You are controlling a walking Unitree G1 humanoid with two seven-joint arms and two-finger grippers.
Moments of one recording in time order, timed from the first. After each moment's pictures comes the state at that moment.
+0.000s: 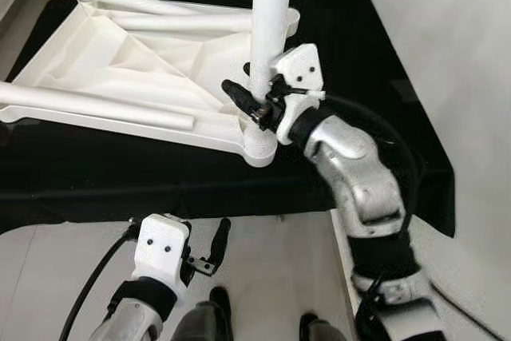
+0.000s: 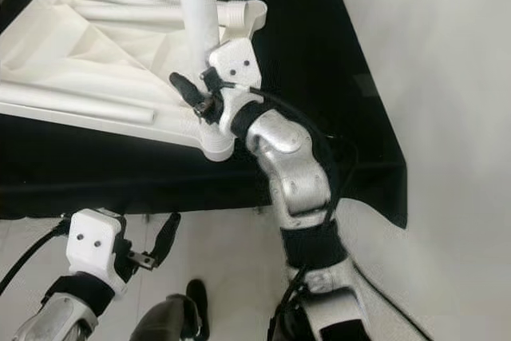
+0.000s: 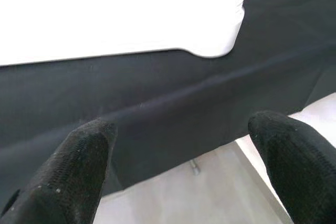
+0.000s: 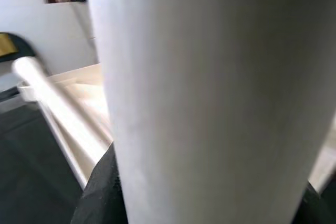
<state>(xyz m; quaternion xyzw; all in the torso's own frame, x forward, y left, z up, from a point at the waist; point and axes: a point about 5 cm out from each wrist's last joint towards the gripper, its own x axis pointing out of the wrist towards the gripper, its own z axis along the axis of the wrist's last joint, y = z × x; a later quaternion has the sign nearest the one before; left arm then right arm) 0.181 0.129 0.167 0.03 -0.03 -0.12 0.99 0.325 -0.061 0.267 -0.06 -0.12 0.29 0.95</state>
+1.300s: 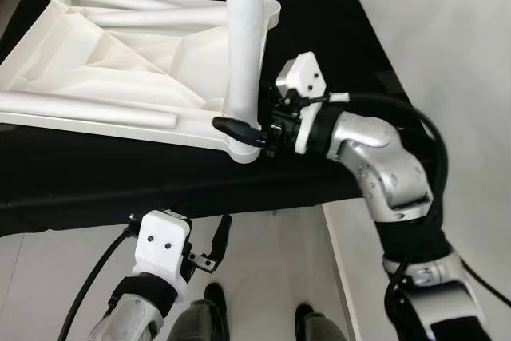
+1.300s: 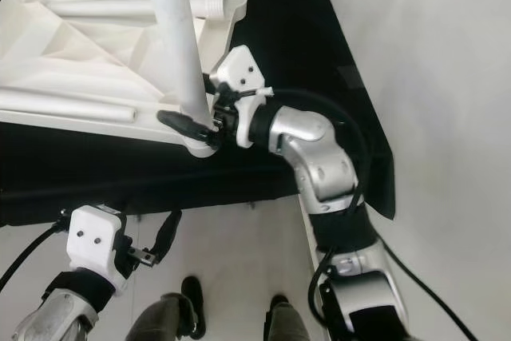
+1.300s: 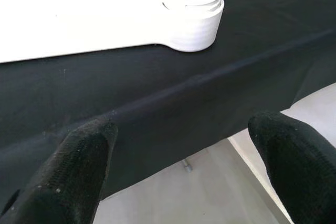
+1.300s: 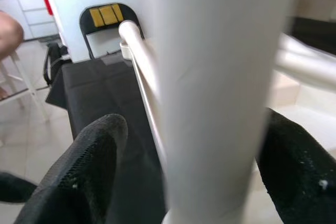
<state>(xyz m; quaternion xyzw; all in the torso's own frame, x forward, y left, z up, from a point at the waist) 0.183 0.129 0.168 0.03 -0.04 -0.12 0.99 0.338 -0.080 0.301 -0.12 -0.11 0.54 0.82</state>
